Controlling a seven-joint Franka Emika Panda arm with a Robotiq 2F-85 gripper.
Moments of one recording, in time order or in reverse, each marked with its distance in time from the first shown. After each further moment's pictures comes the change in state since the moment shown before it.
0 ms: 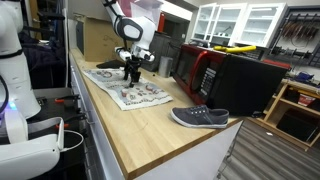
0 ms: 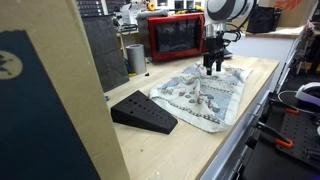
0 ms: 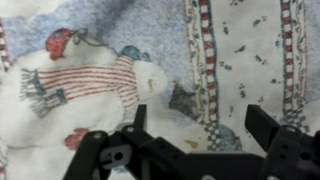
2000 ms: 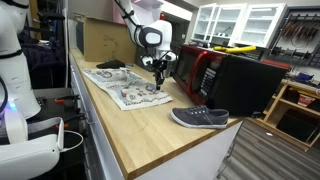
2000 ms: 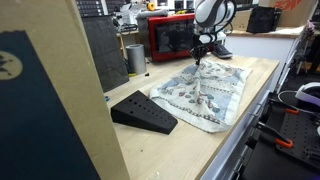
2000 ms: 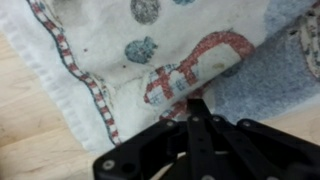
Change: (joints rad) arm -0.029 0.249 -0.064 0.305 -0.147 0.213 0.374
